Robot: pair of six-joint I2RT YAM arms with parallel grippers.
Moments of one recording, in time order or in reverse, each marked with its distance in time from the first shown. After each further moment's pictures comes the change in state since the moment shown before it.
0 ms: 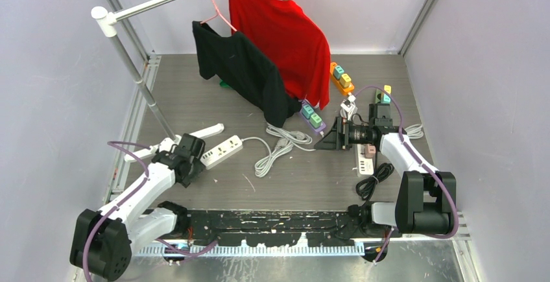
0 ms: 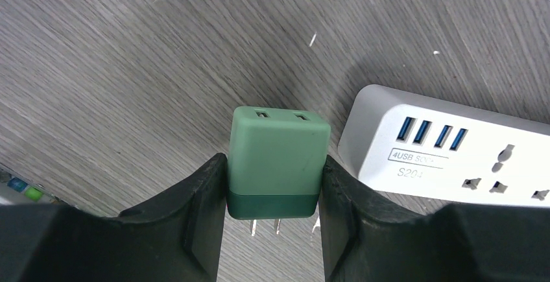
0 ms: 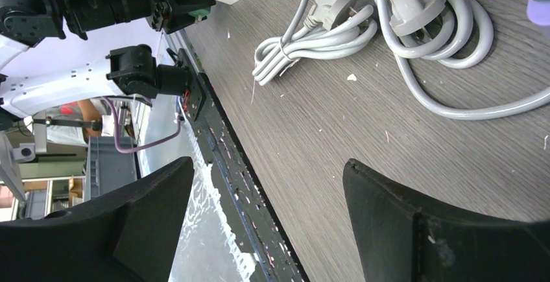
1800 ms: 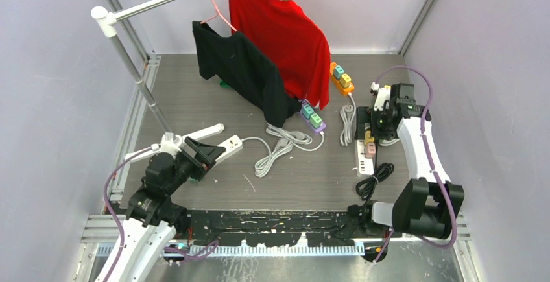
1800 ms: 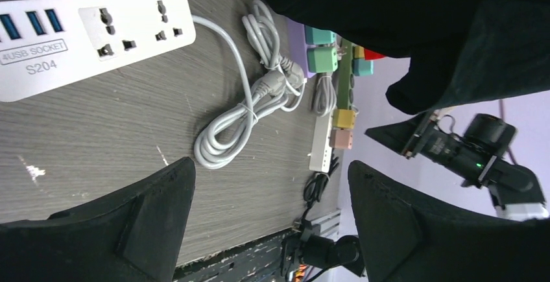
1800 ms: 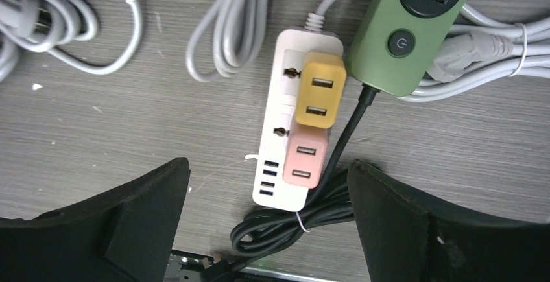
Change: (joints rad) left arm 0.008 -0.689 -0.111 0.287 0.554 0.032; right arm -0.129 -0.035 0.342 -0.472 0.913 -0.231
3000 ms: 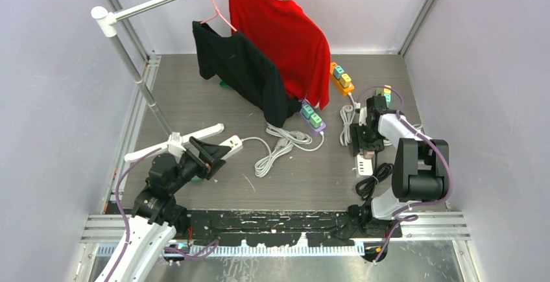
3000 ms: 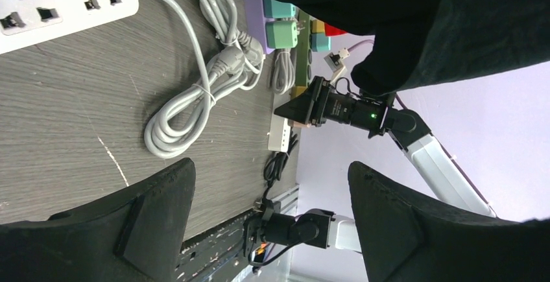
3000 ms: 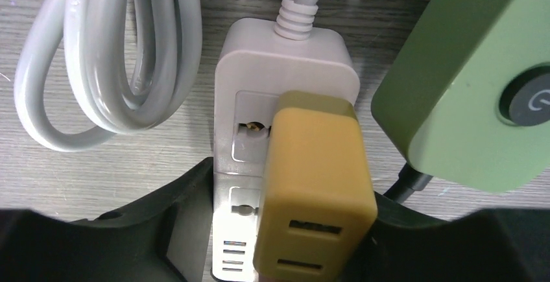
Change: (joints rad) left arm 0.000 -0.009 -0.113 0.198 0.132 -0.142; right arm 0.108 0.296 -0.158 0.211 0.219 0.042
